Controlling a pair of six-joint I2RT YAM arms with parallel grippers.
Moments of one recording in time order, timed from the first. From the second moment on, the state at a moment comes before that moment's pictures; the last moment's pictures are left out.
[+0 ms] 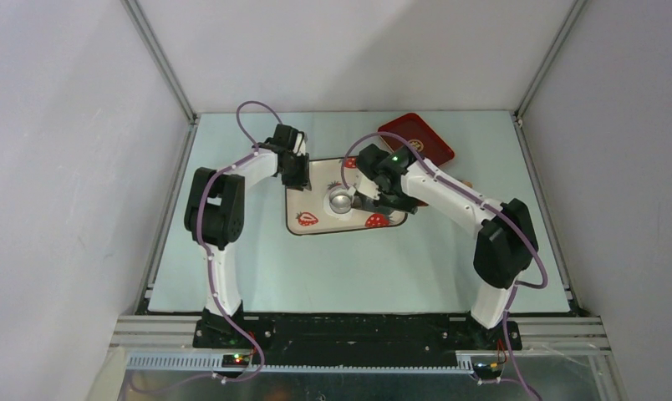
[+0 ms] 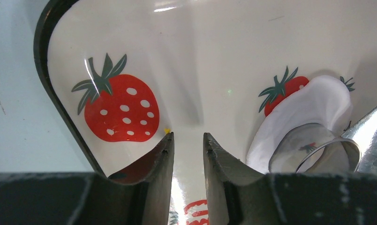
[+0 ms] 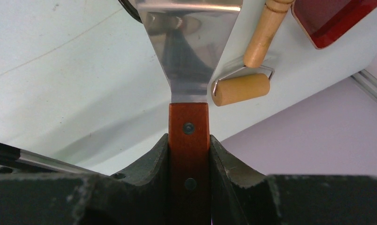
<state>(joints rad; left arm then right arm) -0.28 2.06 1.48 -0.49 0.17 -0.26 0.73 1.79 1.60 -1.22 0.36 -0.58</state>
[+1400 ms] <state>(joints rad) -0.28 2.06 1.48 -0.49 0.13 -0.30 0.74 1.81 1.67 -1.37 0.20 -0.57</state>
